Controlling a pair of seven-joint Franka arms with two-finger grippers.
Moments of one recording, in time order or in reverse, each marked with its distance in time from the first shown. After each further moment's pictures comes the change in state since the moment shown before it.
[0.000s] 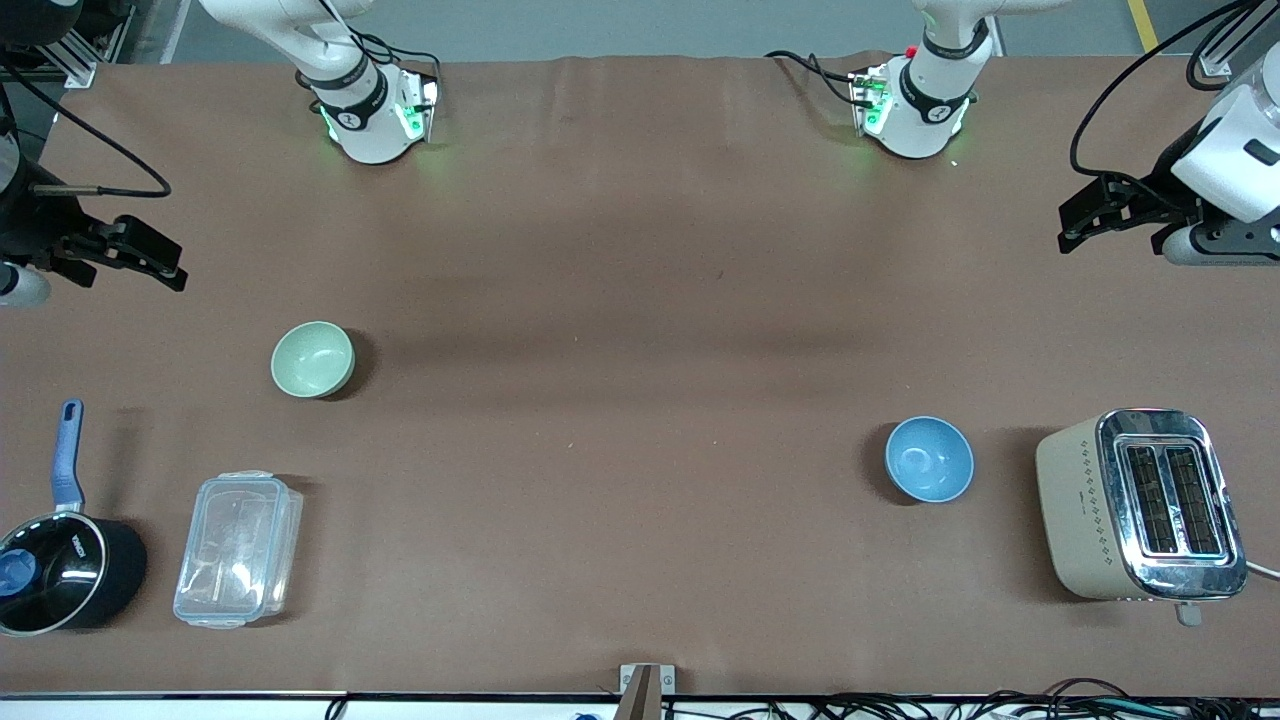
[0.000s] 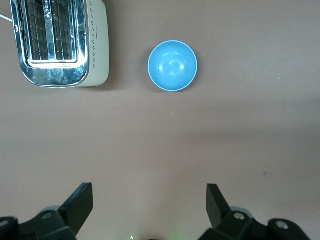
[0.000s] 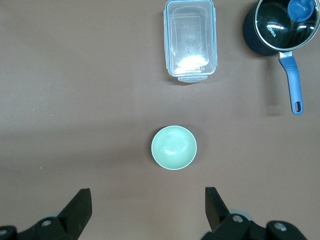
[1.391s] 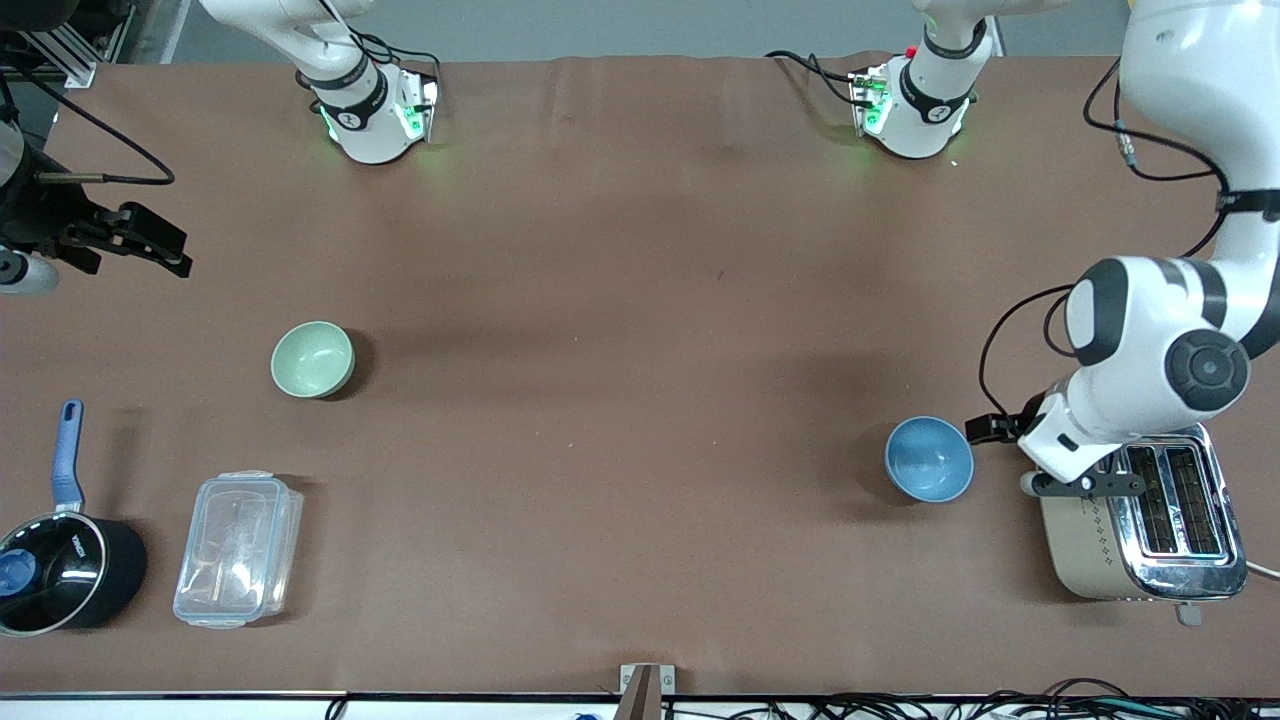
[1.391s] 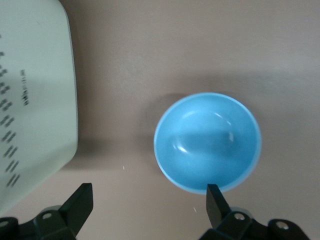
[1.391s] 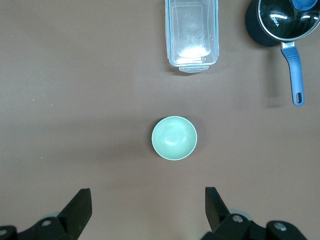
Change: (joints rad) left arm 0.027 0.543 0.020 -0.081 0.087 0.604 -0.010; right arm -0.002 -0.012 0.010 0.000 0.000 -0.046 0.001
